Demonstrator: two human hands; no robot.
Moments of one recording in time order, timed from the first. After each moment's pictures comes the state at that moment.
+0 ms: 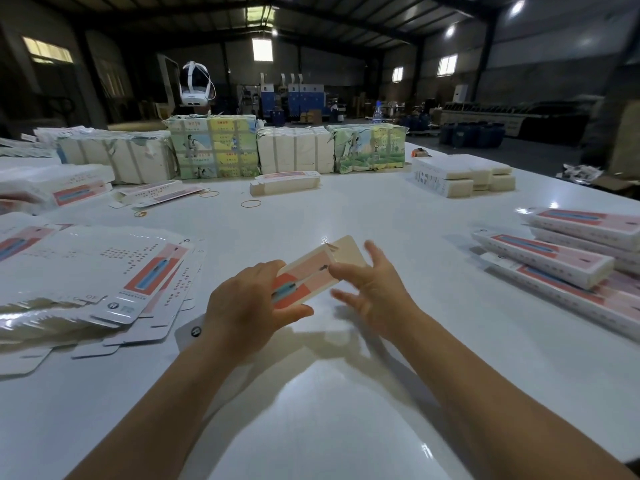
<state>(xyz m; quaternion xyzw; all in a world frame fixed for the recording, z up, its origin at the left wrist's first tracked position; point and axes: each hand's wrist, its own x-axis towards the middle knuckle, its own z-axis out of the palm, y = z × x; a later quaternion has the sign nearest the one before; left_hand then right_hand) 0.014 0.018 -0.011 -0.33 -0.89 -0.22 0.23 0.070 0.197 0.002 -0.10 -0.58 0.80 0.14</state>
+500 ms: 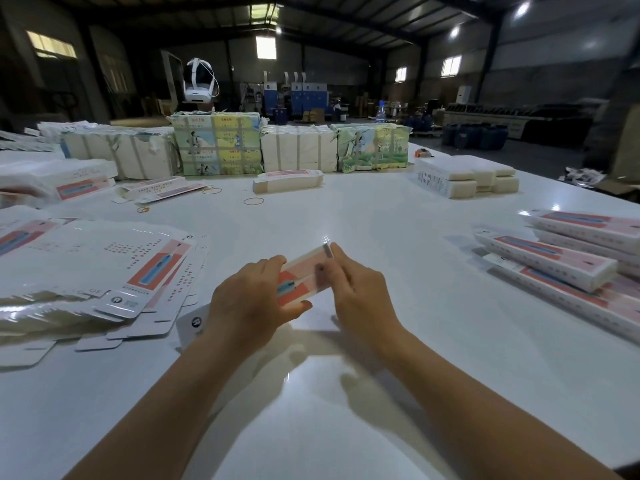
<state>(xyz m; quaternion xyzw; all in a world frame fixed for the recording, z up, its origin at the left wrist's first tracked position) 0.013 0.022 -0.012 -0.30 -0.90 -0.19 0.26 0.075 0.172 -0.010 -0.02 -0.83 0.45 0.32</state>
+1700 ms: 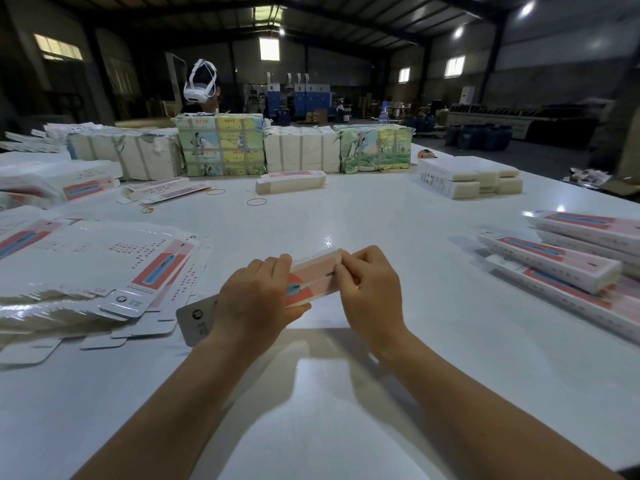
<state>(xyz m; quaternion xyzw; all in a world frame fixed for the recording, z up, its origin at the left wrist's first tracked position) 0.026 0.025 -0.003 -0.33 -0.88 -0.09 0.34 0.075 0.174 -0.009 -0.05 -0.83 0.36 0.41</state>
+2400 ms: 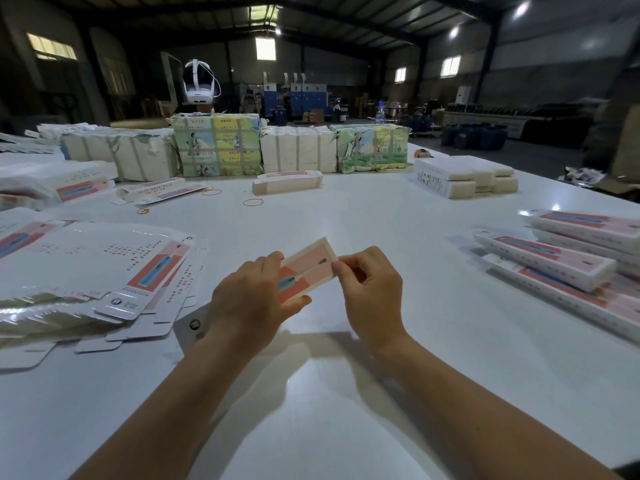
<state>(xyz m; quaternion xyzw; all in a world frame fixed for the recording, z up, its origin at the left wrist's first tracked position) 0.018 0.023 -0.008 -0.29 -0.89 -0.19 0.29 0.070 0.178 -0.016 -0.04 -0.78 0.43 0.46</state>
